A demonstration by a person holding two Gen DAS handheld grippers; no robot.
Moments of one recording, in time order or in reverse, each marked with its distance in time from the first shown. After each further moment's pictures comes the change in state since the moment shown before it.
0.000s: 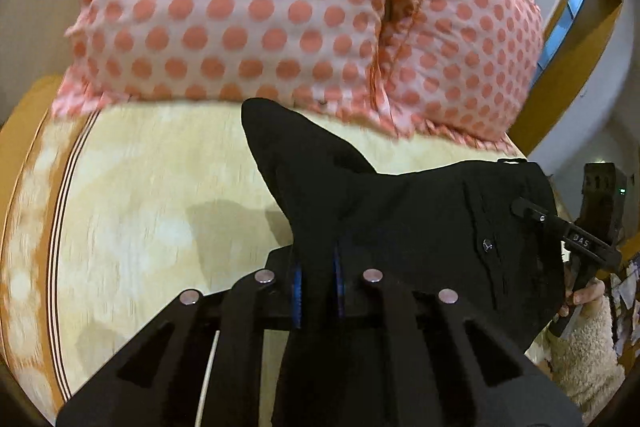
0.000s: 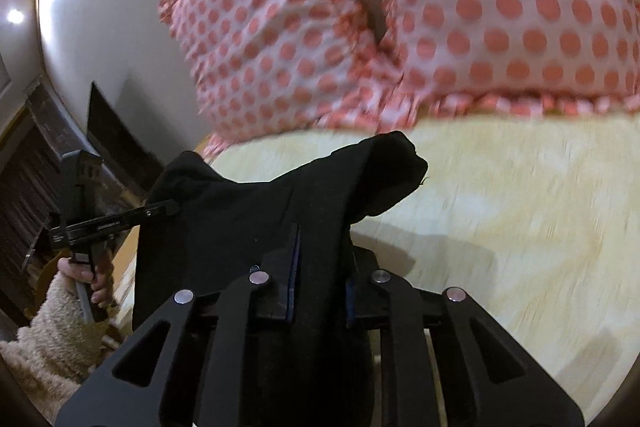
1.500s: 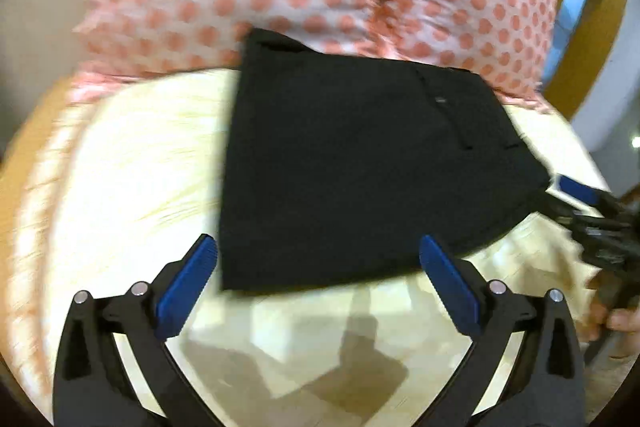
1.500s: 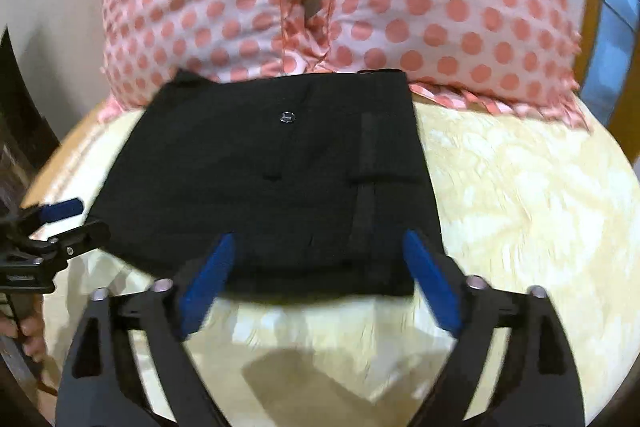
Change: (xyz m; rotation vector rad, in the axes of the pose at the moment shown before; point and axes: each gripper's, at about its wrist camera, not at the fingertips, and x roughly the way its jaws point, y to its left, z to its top) left arm 0.000 -0.050 -0.077 0.068 0.022 0.229; right arm 0.011 0.049 -0.069 -0.033 0.047 -0.453
